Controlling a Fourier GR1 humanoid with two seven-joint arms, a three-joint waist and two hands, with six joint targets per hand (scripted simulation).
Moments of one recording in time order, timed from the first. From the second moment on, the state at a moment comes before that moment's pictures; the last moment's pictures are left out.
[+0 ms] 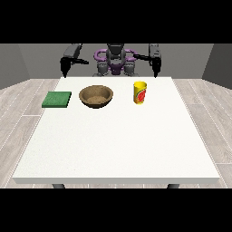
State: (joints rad) left arm -0.25 0.12 0.05 -1.47 0.03 0.03 -0.26; right arm -0.22 -0.16 -0.15 -1.45 -0.14 0.09 -0.23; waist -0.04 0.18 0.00
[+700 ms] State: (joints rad) left arm -0.39 0.10 0.13 -1.08 -0.01 0.09 -0.55; right arm -0.29 -0.24 -0.23 -1.25 -0.19 0.21 -0.35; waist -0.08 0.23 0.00
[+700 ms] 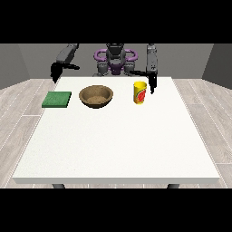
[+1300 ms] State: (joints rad) left arm -0.48 0.12 0.17 -0.83 -0.05 0.16 -0.72; right arm -0.33 -0.31 -0.28 -1.14 -0.22 0.29 -0.43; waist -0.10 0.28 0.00
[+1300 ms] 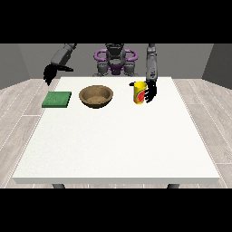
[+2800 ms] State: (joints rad) left arm -0.65 0.05 -0.23 -0.84 -0.74 0.55 -0.08; right arm -0.27 -0.47 -0.40 -0.73 -0.22 0.37 -0.51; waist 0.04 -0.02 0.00
